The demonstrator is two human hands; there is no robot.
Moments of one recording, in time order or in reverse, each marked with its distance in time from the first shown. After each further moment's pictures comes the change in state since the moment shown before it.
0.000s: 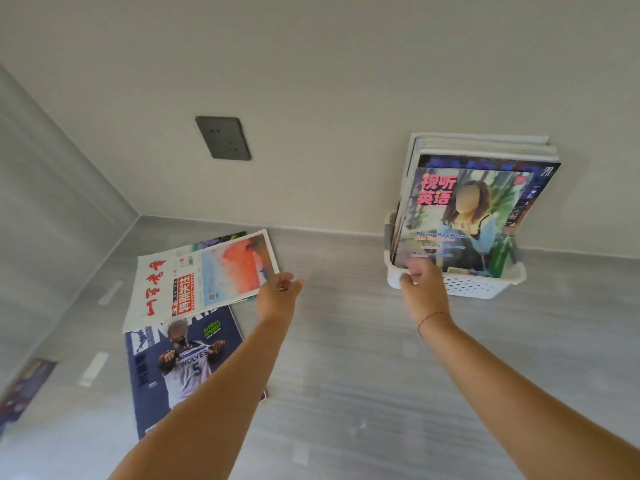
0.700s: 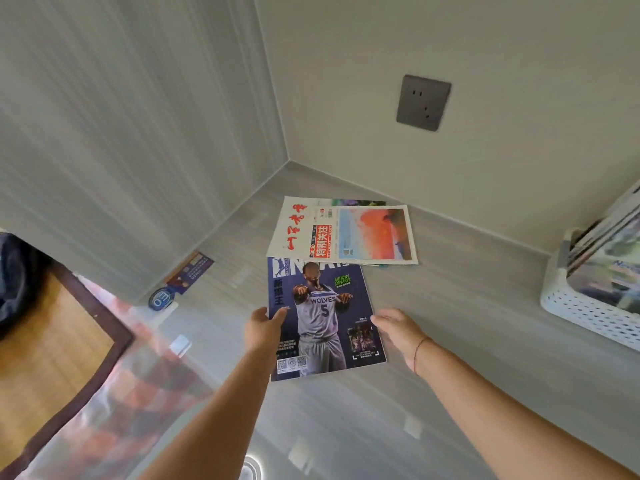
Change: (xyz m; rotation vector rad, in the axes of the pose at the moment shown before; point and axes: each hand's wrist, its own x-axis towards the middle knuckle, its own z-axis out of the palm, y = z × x) left_hand -0.042 -0.176 -0.222 -0.212 0.371 -0.429; right_hand -0.147 -0.043 0.208 0.067 -0.805 0.298
